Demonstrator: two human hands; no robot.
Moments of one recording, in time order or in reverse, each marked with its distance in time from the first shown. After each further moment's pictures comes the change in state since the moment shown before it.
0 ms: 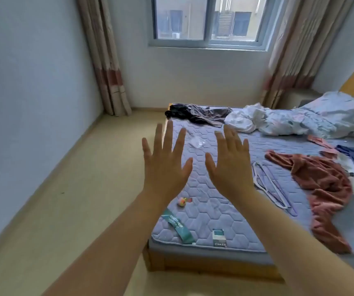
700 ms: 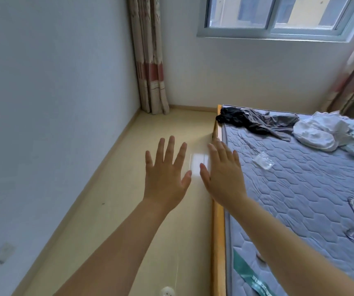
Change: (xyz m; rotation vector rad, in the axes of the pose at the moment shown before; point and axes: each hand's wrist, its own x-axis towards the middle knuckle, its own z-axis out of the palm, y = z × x) left_hand 0.148 -0.412 0.130 0.101 -0.189 -0.111; right_hand 0.238 -0.267 0.306 0.101 -0.196 -0.107
